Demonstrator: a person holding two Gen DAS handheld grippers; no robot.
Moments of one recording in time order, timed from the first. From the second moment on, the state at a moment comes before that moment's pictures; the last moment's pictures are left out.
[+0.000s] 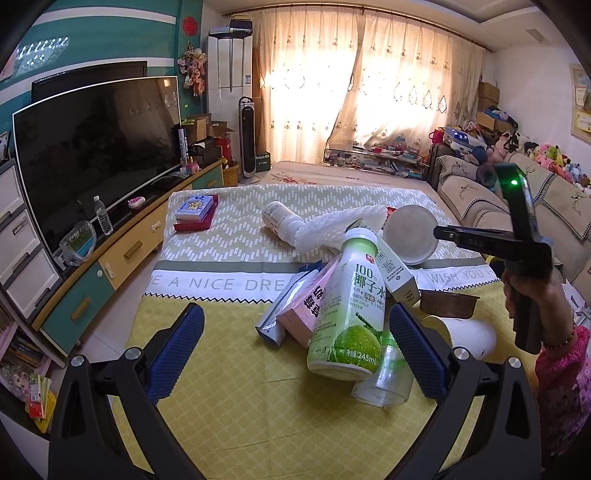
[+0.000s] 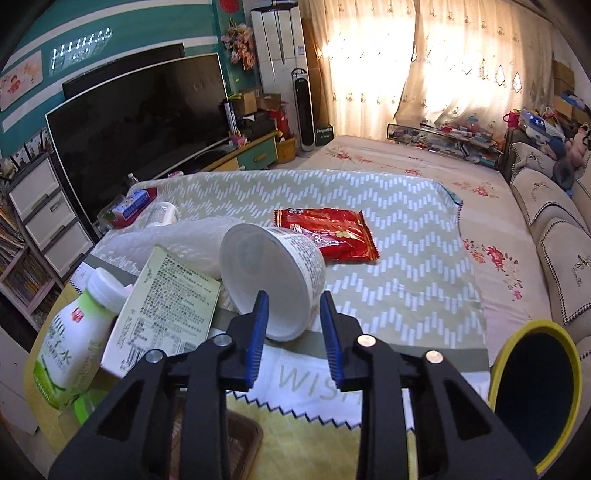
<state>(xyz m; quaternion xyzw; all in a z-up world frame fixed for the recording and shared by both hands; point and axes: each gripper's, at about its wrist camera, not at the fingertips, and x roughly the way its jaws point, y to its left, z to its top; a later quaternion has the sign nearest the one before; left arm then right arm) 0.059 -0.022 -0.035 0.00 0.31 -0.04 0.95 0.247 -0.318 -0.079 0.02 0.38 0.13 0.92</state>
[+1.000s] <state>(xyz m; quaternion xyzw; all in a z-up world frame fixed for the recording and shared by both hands) 0.056 -0.031 -0.038 0.01 0.30 -0.08 0.95 0.231 -0.378 -0.084 0.12 0.38 0.08 0.92</state>
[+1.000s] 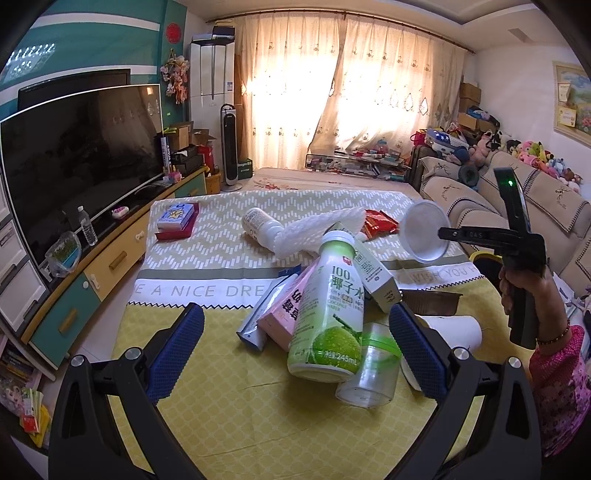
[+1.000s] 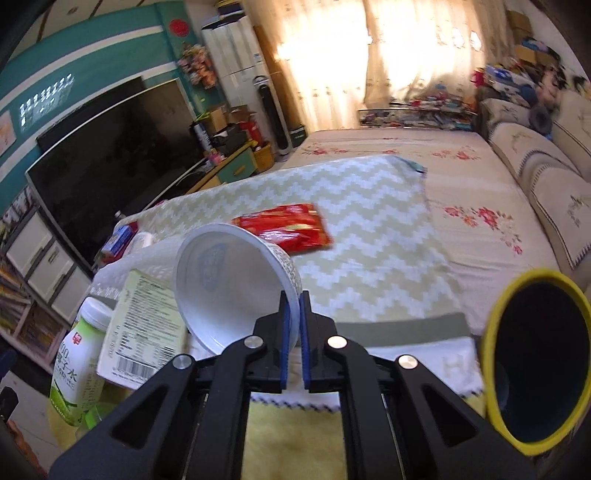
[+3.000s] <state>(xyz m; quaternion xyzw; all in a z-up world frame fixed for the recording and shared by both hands) 0.060 -0.163 -0.098 0.08 0.41 -0.31 0.85 0.168 -0.464 -0.111 0.14 0.33 -0.07 0.93</state>
